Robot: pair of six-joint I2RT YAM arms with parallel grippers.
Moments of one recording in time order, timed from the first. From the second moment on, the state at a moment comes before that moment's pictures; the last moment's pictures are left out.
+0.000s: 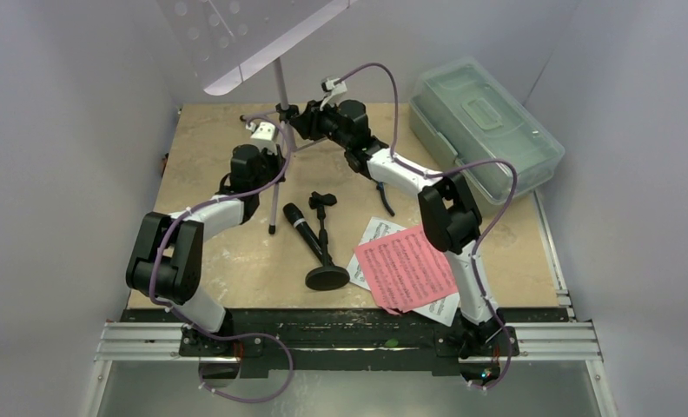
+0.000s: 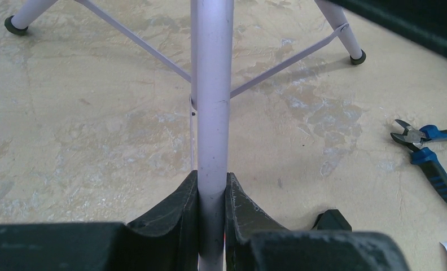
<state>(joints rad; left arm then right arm) -0.22 1.61 0.84 0.46 0.05 -0.13 0.63 2.24 1.83 0.39 -0.20 0.35</state>
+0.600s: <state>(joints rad) -0.24 1.61 0.84 0.45 0.02 -0.13 0.57 2.39 1.76 0.77 -0.30 1.71</state>
